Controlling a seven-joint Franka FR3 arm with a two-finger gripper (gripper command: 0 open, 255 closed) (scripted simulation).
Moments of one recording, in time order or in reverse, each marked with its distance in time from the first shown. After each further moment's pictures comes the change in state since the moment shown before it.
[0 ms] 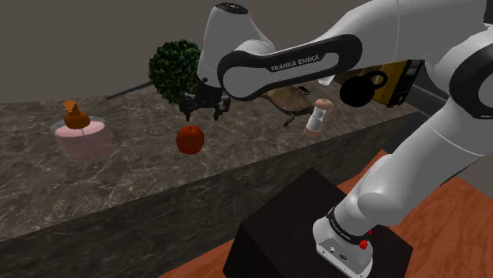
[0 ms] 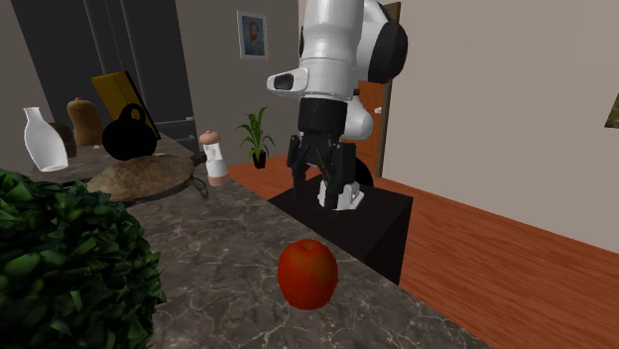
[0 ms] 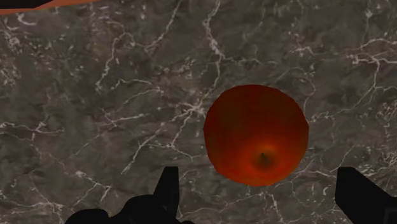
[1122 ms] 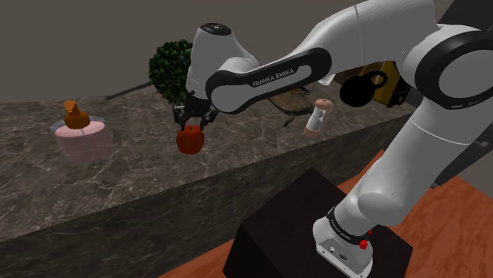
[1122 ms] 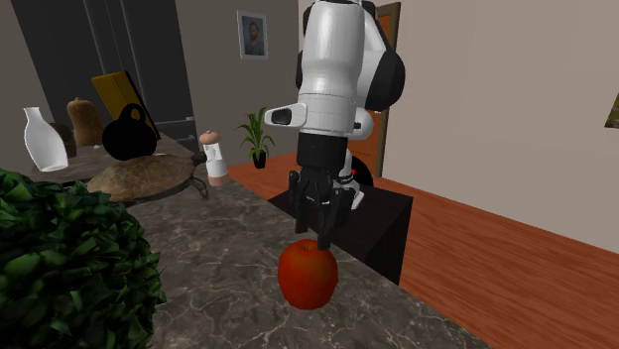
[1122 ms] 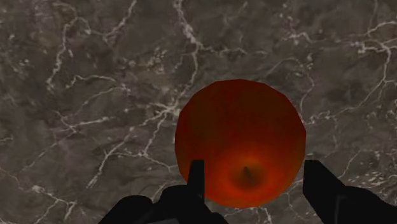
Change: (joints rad) arm 0.008 0.149 0.008 0.045 -0.090 0.091 0.085
